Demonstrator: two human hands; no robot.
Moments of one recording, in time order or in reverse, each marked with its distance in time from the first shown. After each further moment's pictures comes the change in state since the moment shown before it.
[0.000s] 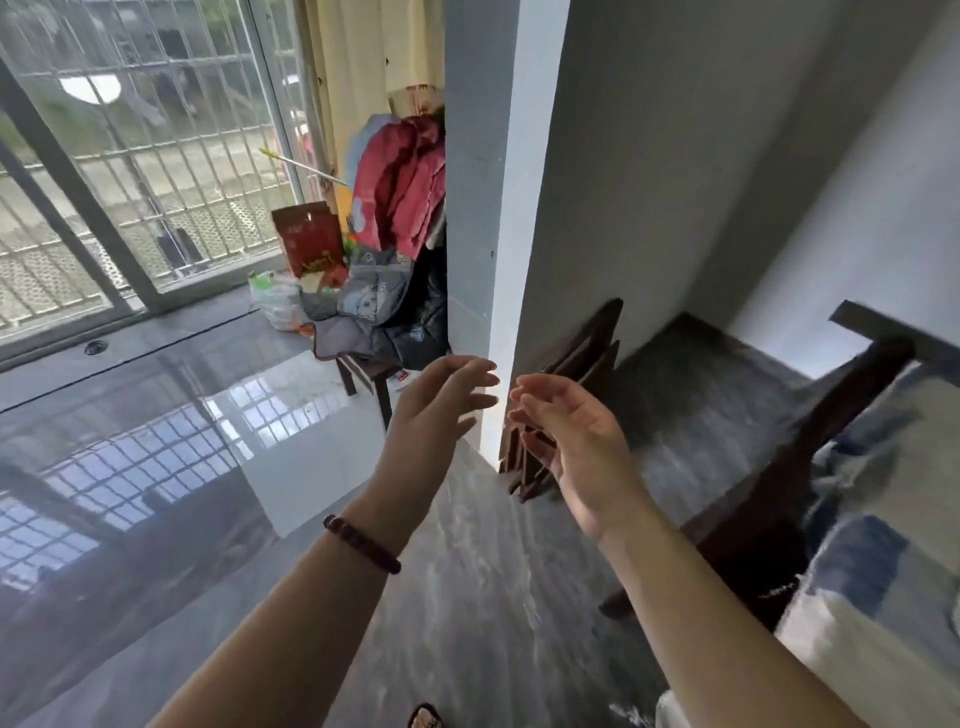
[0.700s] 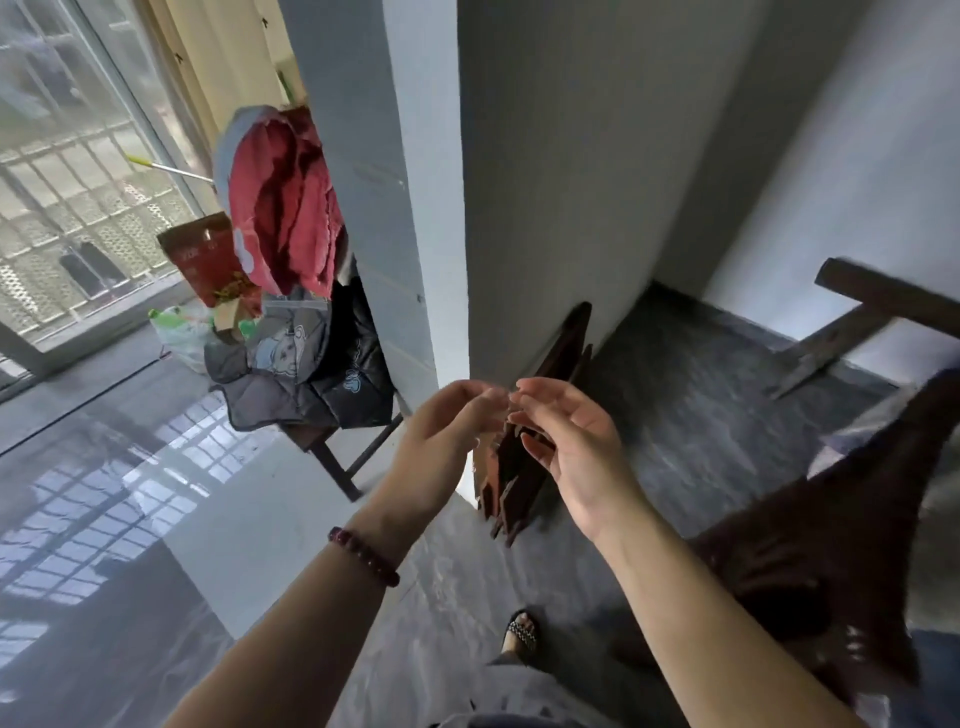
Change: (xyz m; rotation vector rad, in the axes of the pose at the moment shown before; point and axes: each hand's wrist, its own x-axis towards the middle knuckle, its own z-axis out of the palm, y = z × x) left_hand 0.265 -0.036 0.077 0.161 -0.253 -0.099; right_hand 0.252 -0.008 -0.077 0.106 0.216 0.055
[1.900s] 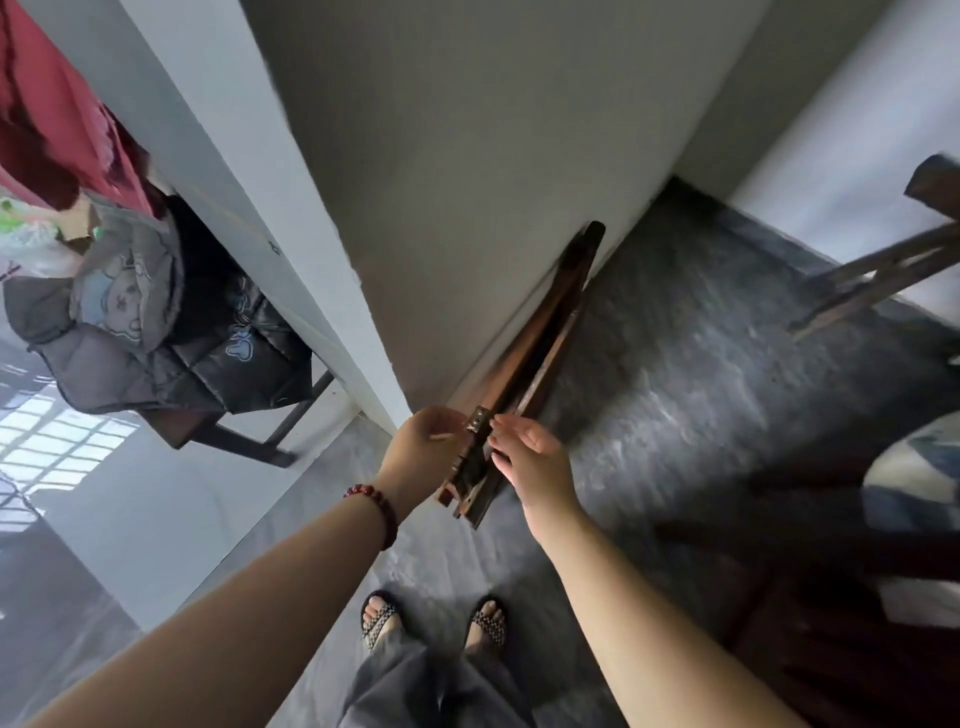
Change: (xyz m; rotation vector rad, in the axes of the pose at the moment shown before) left_hand 0.291 -0.254 0.029 0.403 0.011 -0.432; right_hand 0.287 0.205 -0.107 -0.061 0.268 0.393
